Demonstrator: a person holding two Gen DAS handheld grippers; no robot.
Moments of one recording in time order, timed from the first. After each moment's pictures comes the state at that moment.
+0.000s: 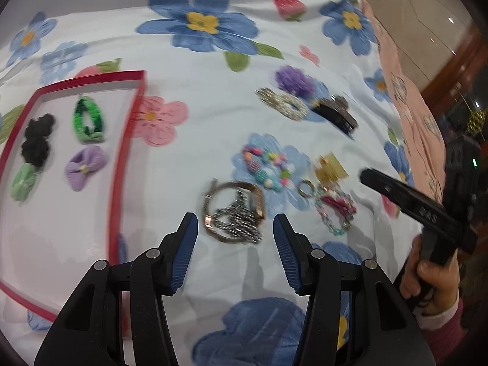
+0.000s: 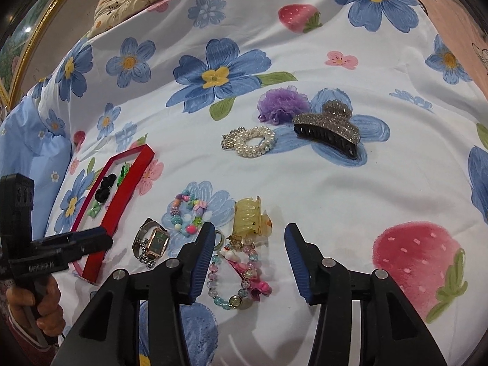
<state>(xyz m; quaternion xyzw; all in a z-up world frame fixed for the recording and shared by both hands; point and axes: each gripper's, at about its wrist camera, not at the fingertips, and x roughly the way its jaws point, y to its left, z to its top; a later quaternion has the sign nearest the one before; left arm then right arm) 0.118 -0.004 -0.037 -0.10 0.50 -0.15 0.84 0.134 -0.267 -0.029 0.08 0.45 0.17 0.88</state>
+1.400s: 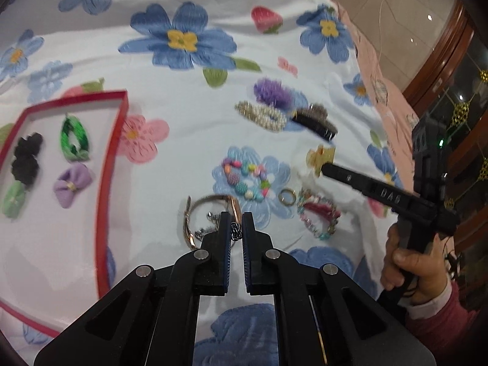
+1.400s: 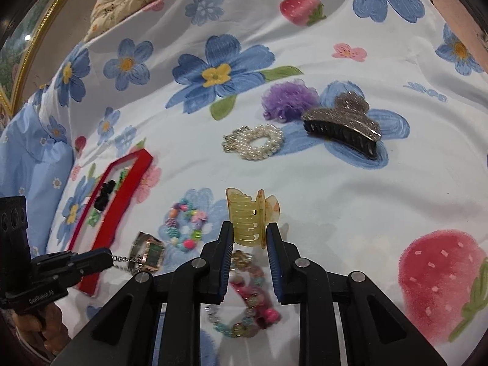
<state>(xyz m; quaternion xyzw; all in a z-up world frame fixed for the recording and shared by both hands) 0.112 -0.002 -0.022 -0.11 0.46 -0.18 0.86 0.153 -0.260 -0.045 0.11 0.44 0.18 0.87</state>
